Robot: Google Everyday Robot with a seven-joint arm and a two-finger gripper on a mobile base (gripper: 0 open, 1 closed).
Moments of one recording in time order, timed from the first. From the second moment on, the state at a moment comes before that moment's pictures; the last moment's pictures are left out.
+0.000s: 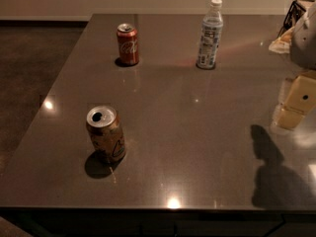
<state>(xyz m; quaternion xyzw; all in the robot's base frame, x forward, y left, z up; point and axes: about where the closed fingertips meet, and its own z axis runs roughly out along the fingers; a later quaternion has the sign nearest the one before) 0.438 -0.216 0.977 -0.60 0.78 -0.04 0.16</state>
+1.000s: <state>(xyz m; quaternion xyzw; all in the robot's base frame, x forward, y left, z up) 0.470 -0.186 0.981 -0.60 0.77 0.00 0.21</state>
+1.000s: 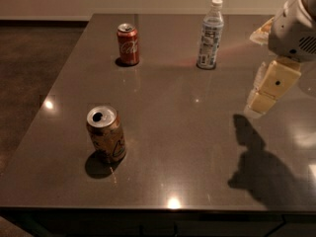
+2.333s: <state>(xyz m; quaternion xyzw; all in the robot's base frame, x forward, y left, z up) 0.592 -0.031 0.969 -0.57 0.75 0.08 0.33</state>
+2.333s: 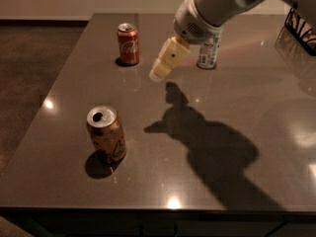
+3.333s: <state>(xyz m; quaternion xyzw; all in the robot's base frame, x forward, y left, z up) 0.703 0.027 0.944 -0.47 0.79 0.11 0.37</state>
